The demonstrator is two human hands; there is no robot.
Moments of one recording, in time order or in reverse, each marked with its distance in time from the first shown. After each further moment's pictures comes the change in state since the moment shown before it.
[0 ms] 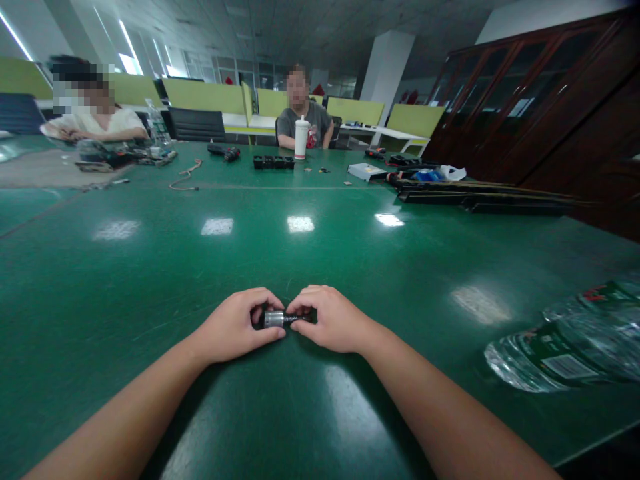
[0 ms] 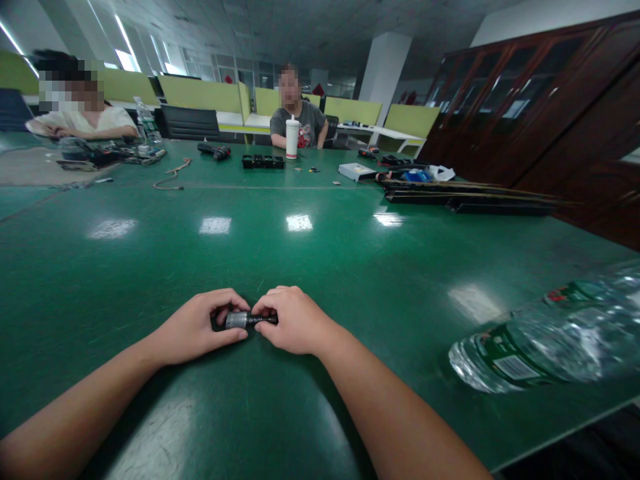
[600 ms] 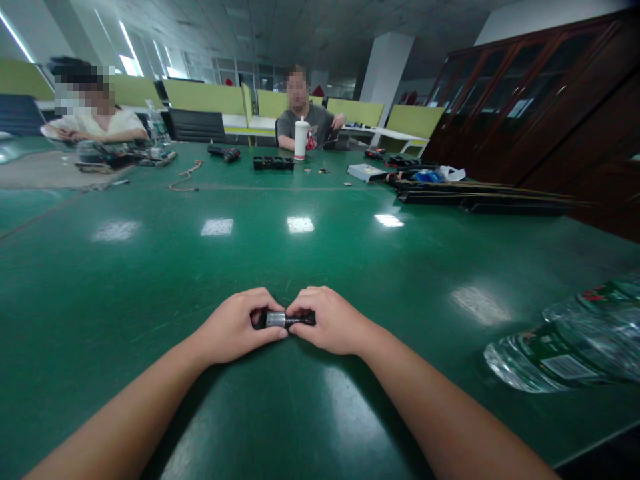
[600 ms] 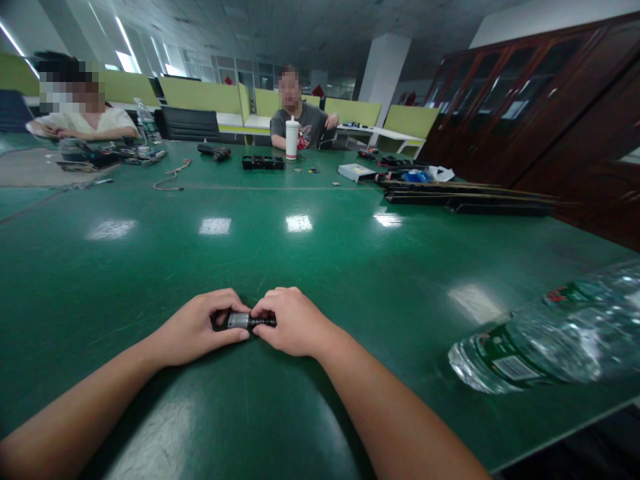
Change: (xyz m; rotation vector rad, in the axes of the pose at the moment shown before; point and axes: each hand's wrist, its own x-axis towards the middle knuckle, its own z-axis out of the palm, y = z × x) left_hand 0.001 -0.003 0.000 0.022 0.007 0.075; right_hand 0.000 0.000 0.001 -0.023 -0.008 -0.015
